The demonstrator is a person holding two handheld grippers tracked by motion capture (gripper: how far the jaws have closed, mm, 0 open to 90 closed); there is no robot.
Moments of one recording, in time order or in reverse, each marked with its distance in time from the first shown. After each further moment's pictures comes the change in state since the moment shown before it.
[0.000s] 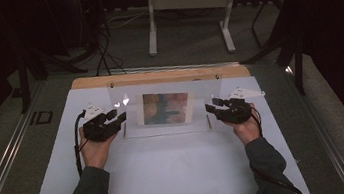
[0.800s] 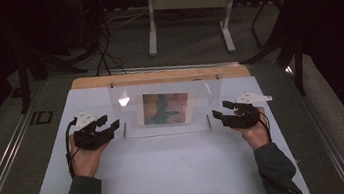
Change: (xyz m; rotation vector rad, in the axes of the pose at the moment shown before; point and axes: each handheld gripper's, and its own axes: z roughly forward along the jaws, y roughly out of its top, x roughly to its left) left arm 0.007 -0.015 -0.027 0.022 0.029 0.028; right arm -0.003 -0.011 -0.022 0.050 -0.060 -0.029
